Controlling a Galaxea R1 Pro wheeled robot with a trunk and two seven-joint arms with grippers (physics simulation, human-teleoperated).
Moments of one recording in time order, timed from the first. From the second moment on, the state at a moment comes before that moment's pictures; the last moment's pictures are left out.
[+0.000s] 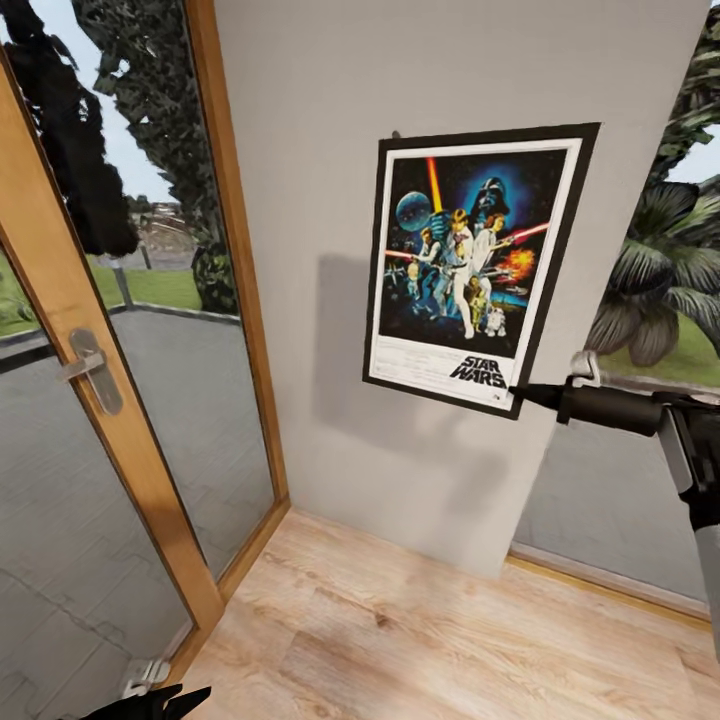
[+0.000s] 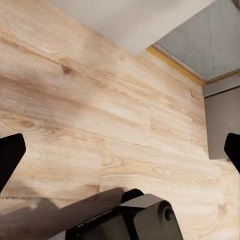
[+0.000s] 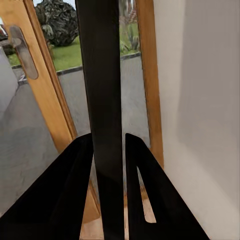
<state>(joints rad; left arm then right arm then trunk) -0.32 0.40 -0.21 -0.40 0.53 0.08 -0.96 -0.90 -0.42 -0.18 -1.09 -0.11 0.54 1.32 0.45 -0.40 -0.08</state>
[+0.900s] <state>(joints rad) -0.32 0.40 -0.21 -0.40 0.53 0.08 -0.96 -0.97 -0.37 -0.13 -1.10 -0.12 0.63 1.31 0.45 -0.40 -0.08</state>
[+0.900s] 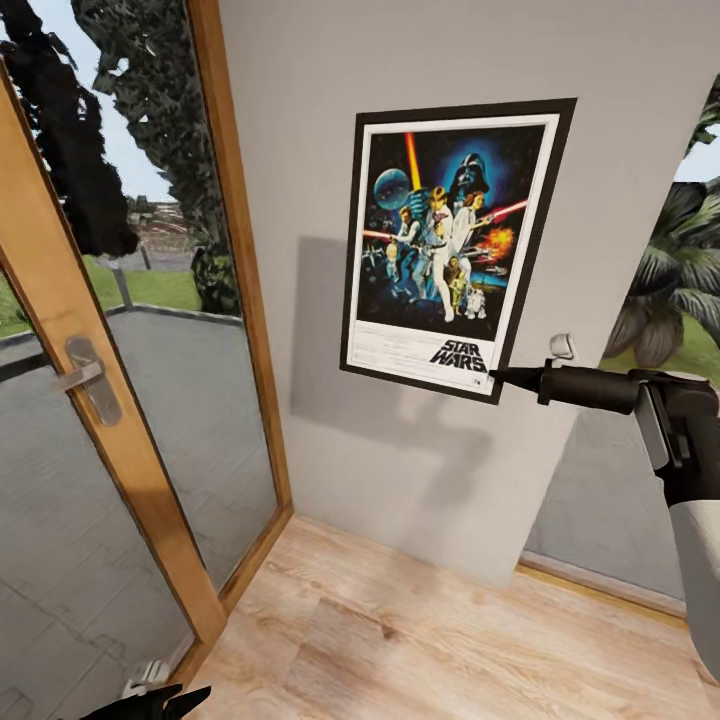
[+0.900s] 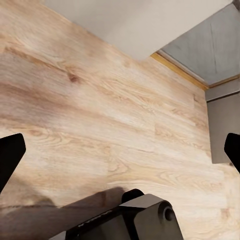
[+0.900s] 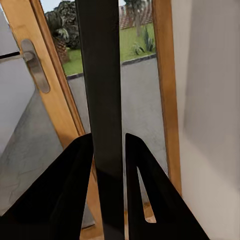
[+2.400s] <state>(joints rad) -0.32 0.35 -0.21 -0.40 0.53 0.08 -0.94 -0.97 -0.37 -0.13 -1.10 -0.13 0.63 1.31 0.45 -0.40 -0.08</state>
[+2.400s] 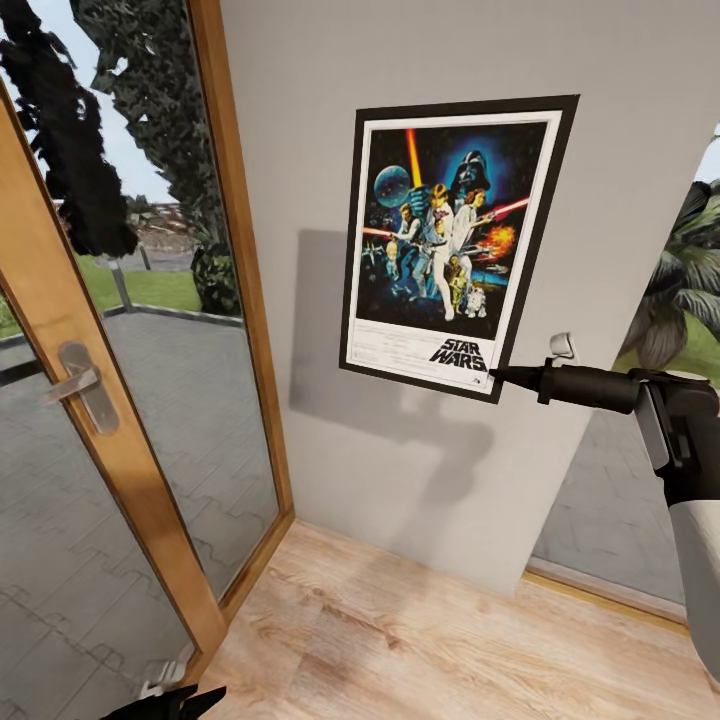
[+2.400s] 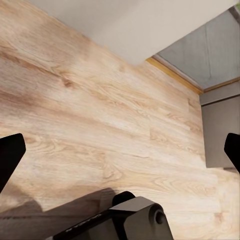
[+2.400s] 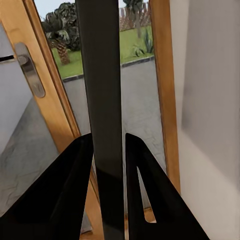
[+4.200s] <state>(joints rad) -0.32 0.35 -0.21 -0.40 0.53 0.08 -0.94 -1.09 -0.36 -0.12 -1.09 -0.12 0.76 1.32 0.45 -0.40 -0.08</state>
